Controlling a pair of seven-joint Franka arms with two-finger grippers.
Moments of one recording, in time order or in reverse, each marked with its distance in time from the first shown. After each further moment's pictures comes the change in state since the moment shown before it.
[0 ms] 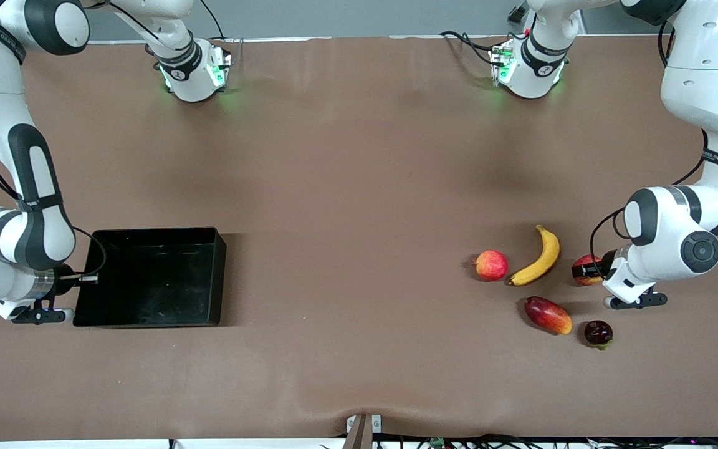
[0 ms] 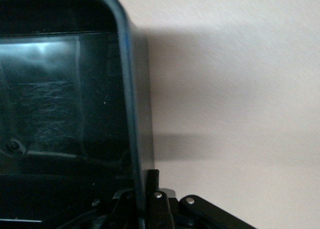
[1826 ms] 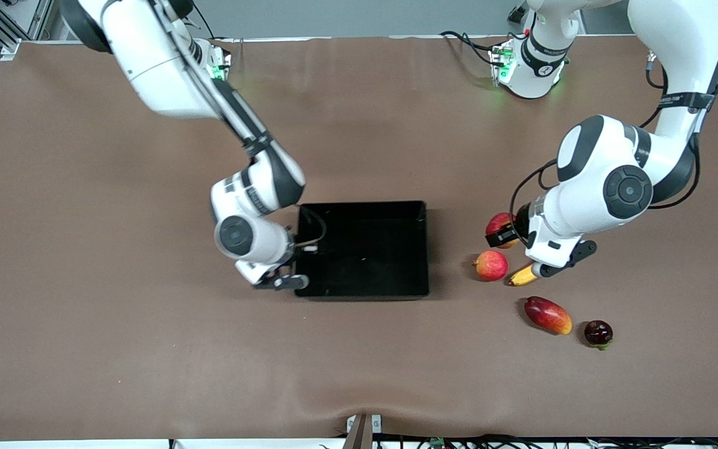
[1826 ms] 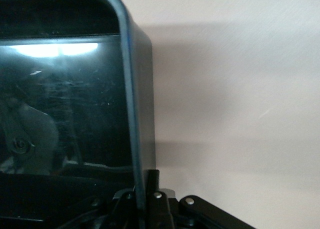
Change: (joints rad) left arm -0.037 -0.235 -0.406 0.037 -0.110 -0.303 -0.773; right arm 0.740 -0.010 0.037 -0.071 0.198 0.161 0.695
